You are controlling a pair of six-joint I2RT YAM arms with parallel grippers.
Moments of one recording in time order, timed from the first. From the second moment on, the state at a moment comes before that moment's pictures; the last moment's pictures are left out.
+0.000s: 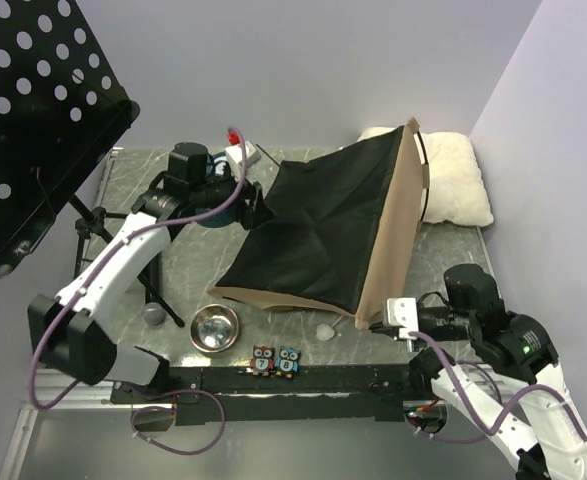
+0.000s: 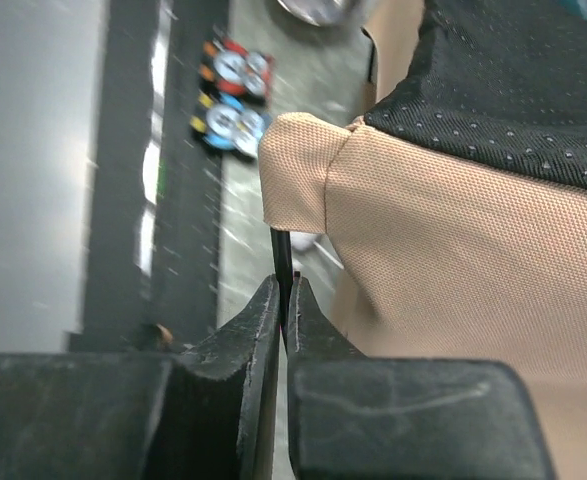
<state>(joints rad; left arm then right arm) -0.42 1.37 1.31 -0.38 0.66 0.10 0.52 0.52 0.99 -1.21 -0.76 -0.83</state>
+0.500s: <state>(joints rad) -0.29 1.86 1.54 -0.19 0.68 -0.17 0.52 0.46 0.98 -1.23 -0.58 -0.93</state>
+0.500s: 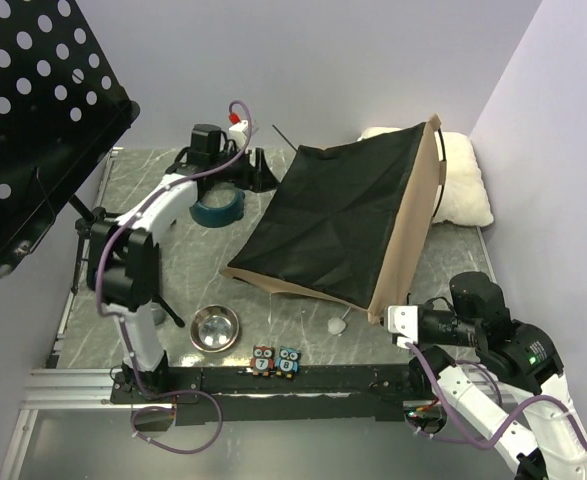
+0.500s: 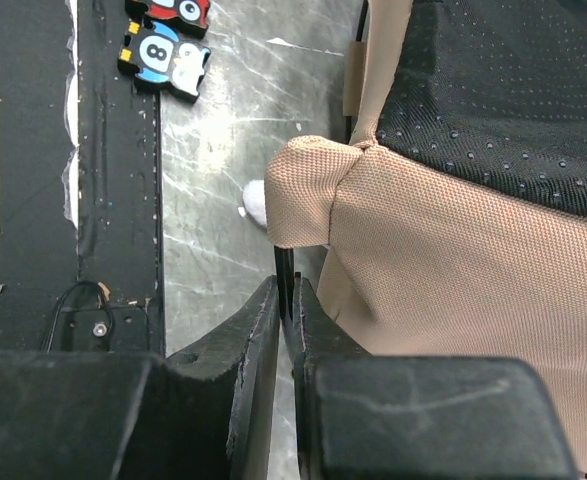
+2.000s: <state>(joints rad) -0.18 1.33 1.01 0.19 0.45 -0.88 0.50 0.57 1.39 -1.02 0.03 -0.32</state>
